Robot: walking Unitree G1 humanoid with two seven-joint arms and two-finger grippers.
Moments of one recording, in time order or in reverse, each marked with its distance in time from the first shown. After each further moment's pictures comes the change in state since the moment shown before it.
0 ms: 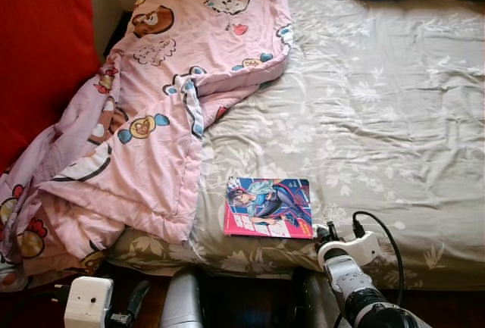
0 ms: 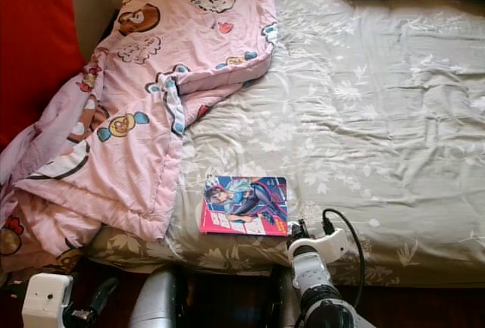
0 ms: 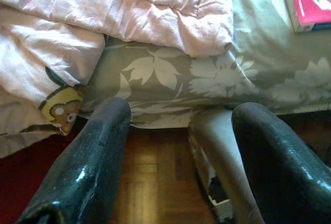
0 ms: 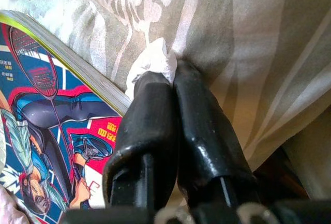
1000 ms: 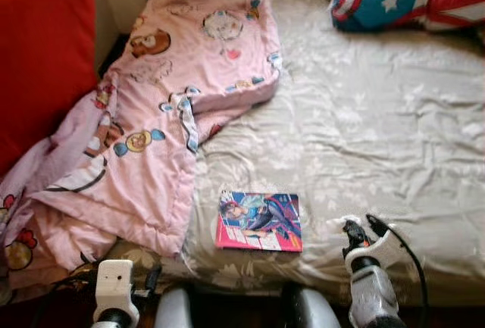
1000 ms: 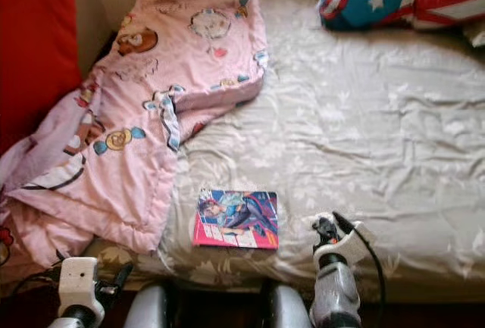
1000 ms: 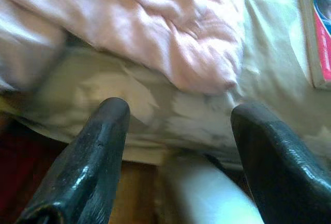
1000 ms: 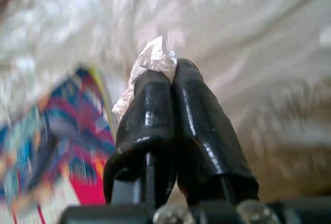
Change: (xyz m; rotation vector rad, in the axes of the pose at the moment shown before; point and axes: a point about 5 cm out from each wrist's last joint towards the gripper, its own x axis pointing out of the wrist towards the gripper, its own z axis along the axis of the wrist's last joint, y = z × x) left arm 0.076 -0.017 -0.044 -0.217 0.069 0.112; right arm -0.025 -0.046 0.019 -0.621 -0.152 0.158
